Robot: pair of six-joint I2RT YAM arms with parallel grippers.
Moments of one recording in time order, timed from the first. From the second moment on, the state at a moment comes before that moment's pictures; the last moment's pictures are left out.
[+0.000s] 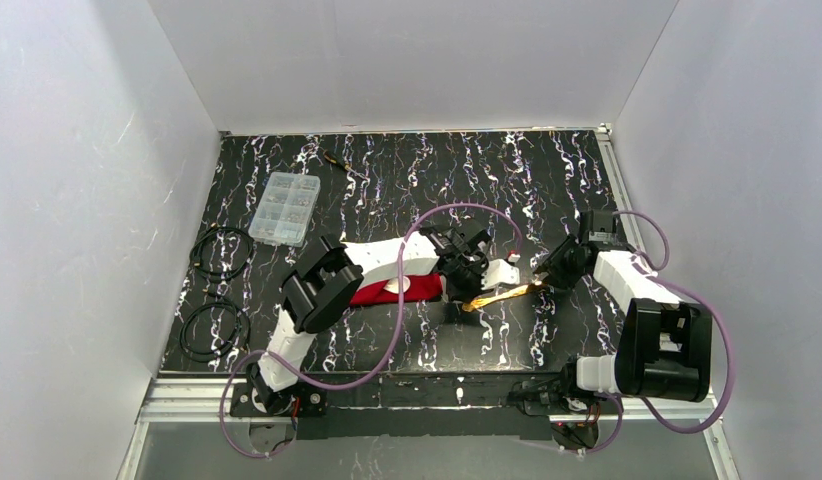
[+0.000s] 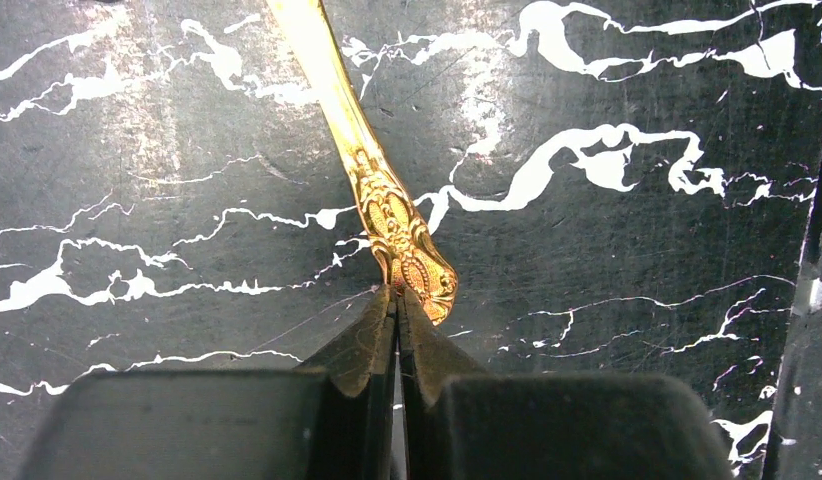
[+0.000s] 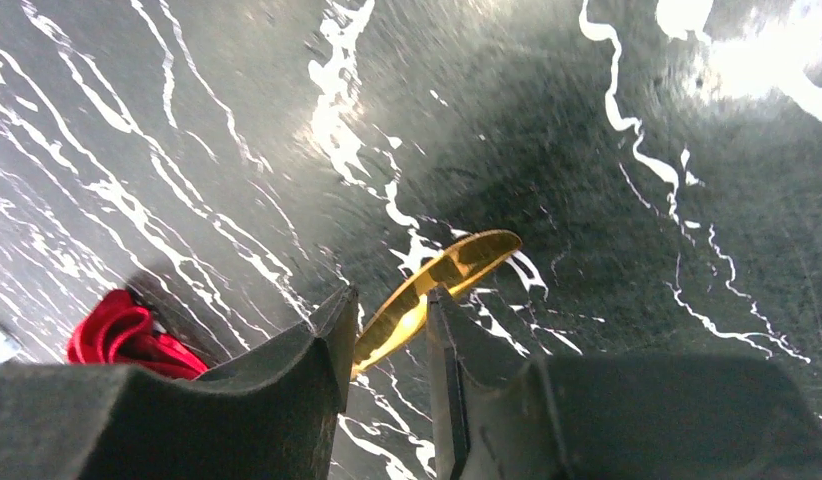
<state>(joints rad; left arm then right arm) -1.00 2.10 1.53 -0.59 0.38 0.58 -0.06 1.32 0.69 -0.46 -0.18 0.70</state>
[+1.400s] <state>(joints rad) -1.04 1.78 1.06 -0.44 0.35 0.71 0.32 1.43 0.74 -0.49 -0.08 0.76</state>
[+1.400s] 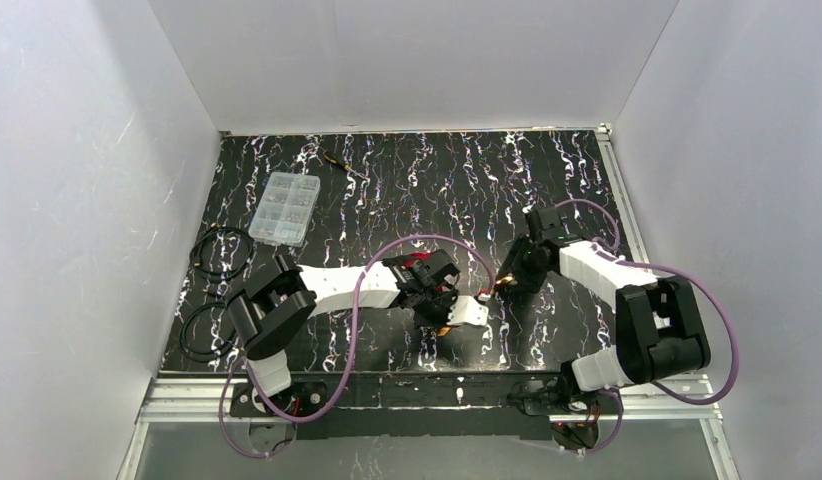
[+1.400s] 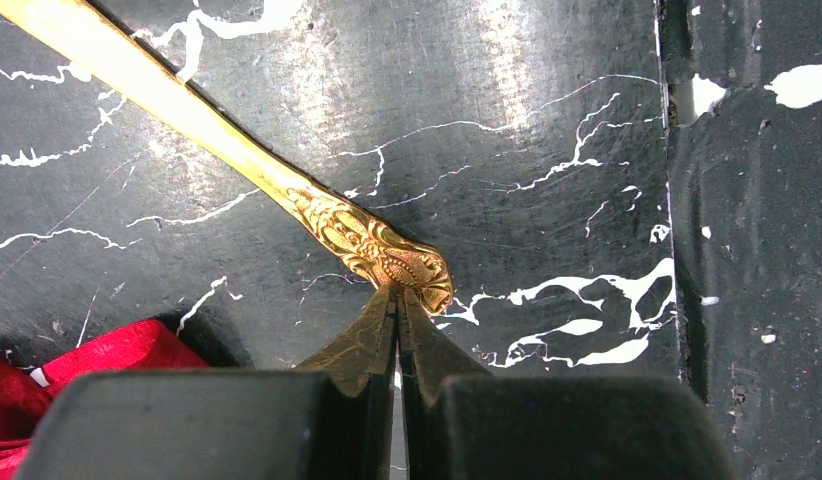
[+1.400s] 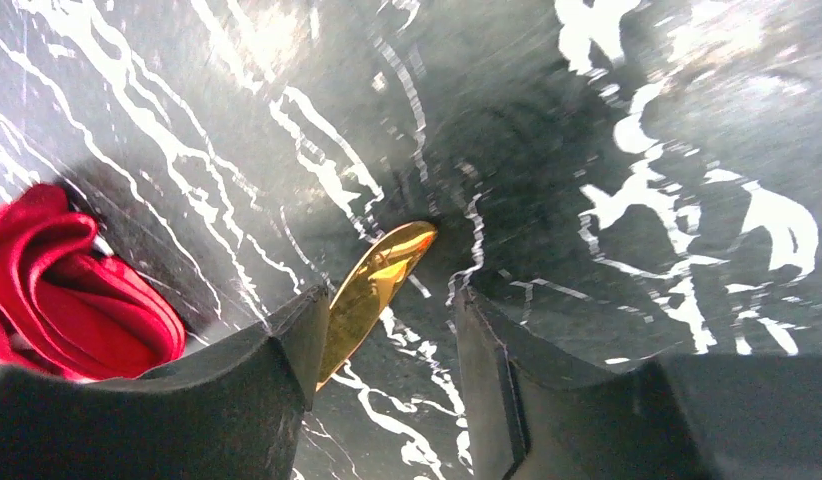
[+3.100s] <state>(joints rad) -1.06 1.80 1.09 -0.47 0.34 0.83 0.15 1.65 0.45 0.47 -0.72 0.97</state>
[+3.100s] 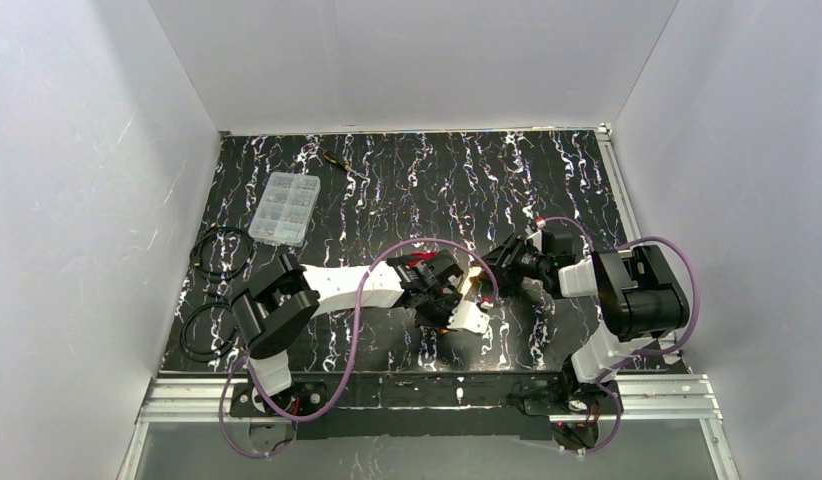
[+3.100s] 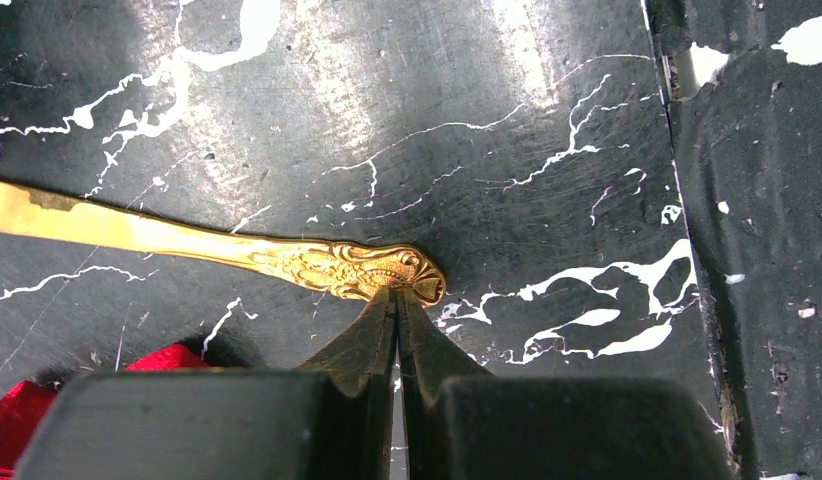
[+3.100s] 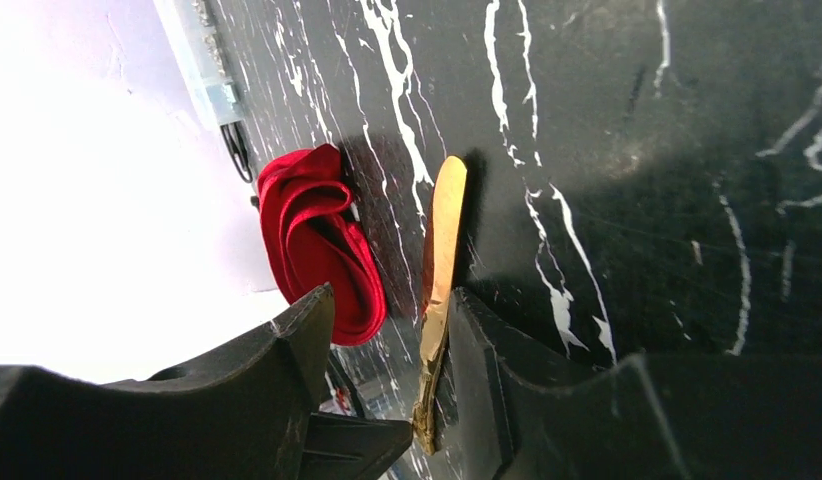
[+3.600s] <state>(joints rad) -1.06 1.80 1.08 -0.47 0.36 0.89 0.37 1.61 0.47 0.46 -0.40 1.02</state>
